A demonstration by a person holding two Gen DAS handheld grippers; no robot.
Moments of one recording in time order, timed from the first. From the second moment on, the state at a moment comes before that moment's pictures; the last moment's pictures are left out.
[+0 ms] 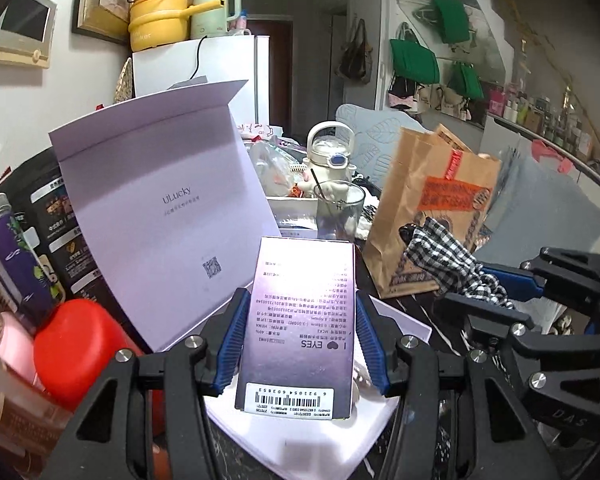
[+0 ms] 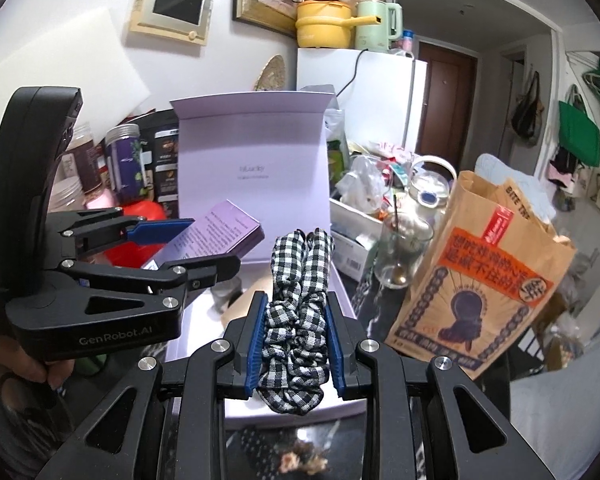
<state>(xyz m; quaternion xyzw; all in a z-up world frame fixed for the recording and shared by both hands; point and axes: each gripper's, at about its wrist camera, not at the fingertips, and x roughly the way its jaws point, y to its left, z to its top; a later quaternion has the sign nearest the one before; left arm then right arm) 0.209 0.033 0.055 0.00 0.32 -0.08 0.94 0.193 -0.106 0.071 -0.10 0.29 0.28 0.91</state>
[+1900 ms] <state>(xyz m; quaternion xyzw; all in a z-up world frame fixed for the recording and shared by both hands) 0.299 0.063 -0.067 -0.02 0.45 -0.01 0.89 0.294 -0.069 -0.057 -0.11 0.41 0.23 0.88</state>
